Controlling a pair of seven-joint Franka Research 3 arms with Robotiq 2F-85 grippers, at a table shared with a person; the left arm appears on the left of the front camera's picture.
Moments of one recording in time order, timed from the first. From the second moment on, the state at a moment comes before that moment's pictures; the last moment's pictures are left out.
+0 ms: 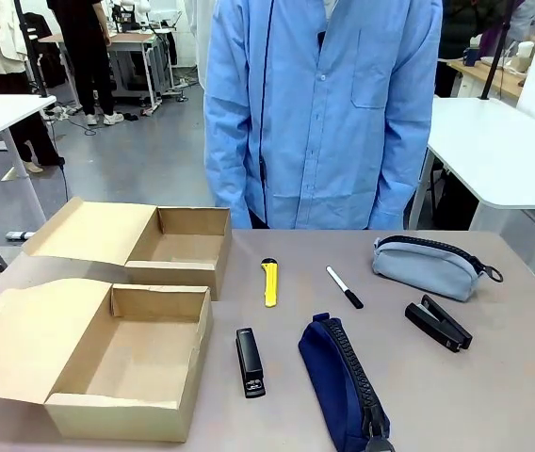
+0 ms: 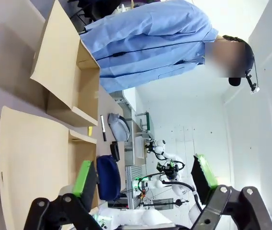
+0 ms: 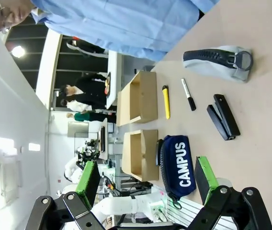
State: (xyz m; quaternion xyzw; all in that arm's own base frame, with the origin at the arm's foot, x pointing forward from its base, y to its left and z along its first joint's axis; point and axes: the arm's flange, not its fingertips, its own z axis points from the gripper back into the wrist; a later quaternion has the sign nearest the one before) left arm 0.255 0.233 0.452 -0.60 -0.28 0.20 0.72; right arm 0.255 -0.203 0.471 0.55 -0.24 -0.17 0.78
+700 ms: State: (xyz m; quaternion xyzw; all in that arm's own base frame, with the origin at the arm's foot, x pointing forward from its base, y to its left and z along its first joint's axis) left arm 0.256 0.233 0.450 -0.60 -0.29 0.20 0.72; right arm 0.271 -0.159 0.486 0.50 -0.22 -0.09 0.83
